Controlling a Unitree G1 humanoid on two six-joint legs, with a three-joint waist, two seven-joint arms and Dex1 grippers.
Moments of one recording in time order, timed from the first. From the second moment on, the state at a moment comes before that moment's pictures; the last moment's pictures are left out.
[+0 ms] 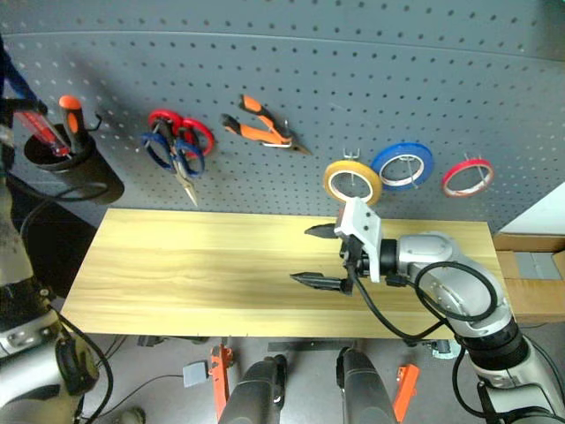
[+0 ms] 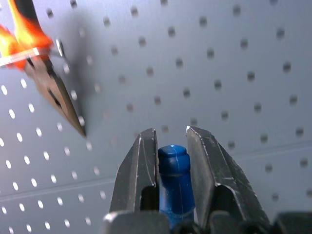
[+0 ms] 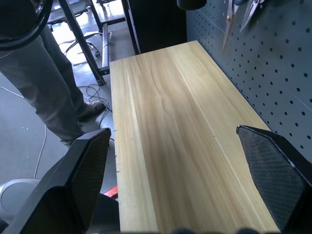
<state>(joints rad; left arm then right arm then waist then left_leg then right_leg) -0.64 0.70 0.51 -0.02 -0.28 0.15 -0.24 -0.50 -0.59 0.21 -0.46 0.52 0.72 0.85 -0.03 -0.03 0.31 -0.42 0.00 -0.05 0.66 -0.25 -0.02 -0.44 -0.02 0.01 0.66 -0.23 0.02</state>
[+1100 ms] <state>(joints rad) -0.57 0.68 0.31 -0.45 -0.80 0.70 -0.34 -0.43 -0.63 0.19 -0.51 0.54 0.74 0.86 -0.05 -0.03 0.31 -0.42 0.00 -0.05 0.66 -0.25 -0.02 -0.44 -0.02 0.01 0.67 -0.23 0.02</state>
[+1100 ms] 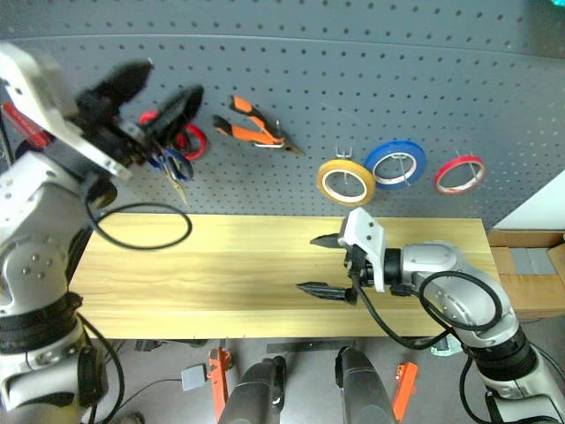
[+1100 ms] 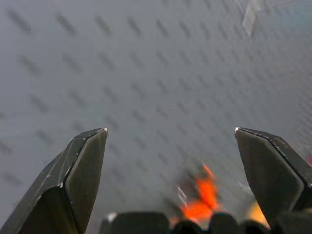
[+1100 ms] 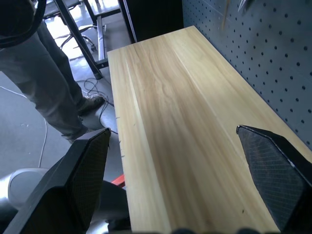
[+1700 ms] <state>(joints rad) 0.04 0.56 0.18 -0.51 -0.57 0.59 -0.34 -0.04 -0.68 0.01 -0.55 0.49 0.55 0.82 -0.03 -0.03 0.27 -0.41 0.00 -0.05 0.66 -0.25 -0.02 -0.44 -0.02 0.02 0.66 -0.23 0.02</state>
